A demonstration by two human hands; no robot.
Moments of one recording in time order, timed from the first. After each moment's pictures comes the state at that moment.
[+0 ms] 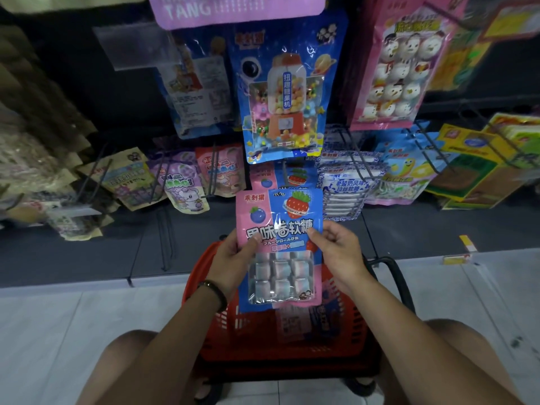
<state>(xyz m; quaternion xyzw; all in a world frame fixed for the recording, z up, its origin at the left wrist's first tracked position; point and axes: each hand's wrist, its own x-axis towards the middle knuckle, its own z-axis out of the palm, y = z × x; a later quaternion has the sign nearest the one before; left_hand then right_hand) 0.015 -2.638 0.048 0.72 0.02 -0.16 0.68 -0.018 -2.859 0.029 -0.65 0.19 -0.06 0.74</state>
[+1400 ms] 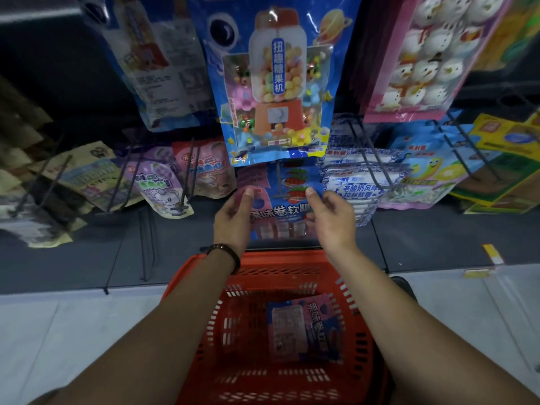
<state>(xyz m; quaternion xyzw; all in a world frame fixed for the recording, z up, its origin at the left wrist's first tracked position) 0.140 -2.700 0.001 0.73 0.16 -0.09 0.66 0.103 -2.883 0.001 -0.71 0.25 -0.11 0.65</state>
